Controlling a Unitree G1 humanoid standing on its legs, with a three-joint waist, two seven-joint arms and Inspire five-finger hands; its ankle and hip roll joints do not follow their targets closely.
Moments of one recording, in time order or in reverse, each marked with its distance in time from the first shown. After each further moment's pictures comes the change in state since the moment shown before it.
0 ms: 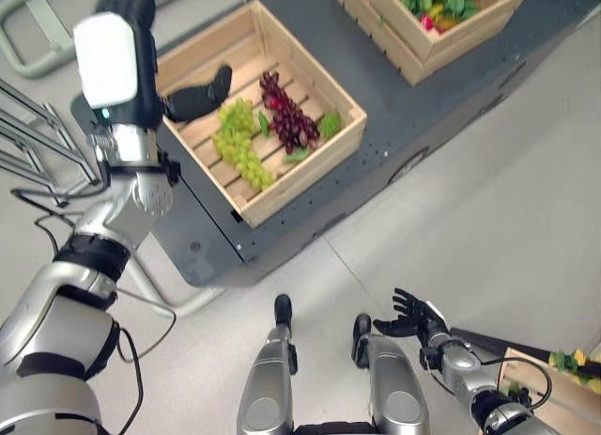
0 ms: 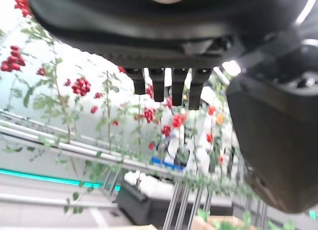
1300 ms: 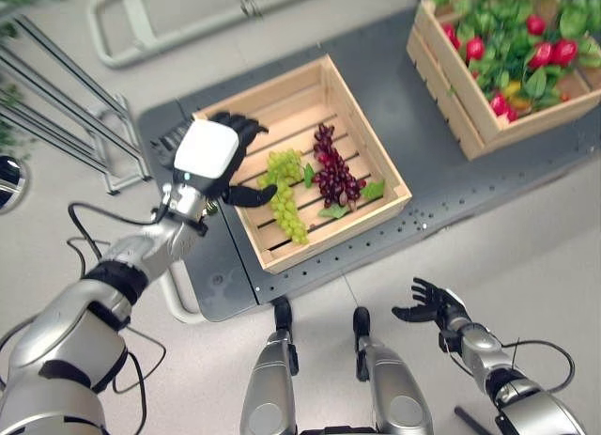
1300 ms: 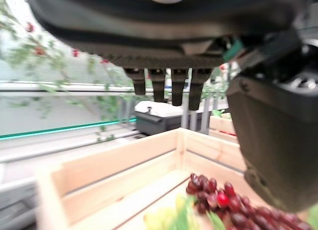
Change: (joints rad) left arm -0.131 -0.043 -0.278 0.111 0.223 -0.033 -0.085; right arm -0.182 -0.061 -0.064 0.162 0.046 0.023 0.069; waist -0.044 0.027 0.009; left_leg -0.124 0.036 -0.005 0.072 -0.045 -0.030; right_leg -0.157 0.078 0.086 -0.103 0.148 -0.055
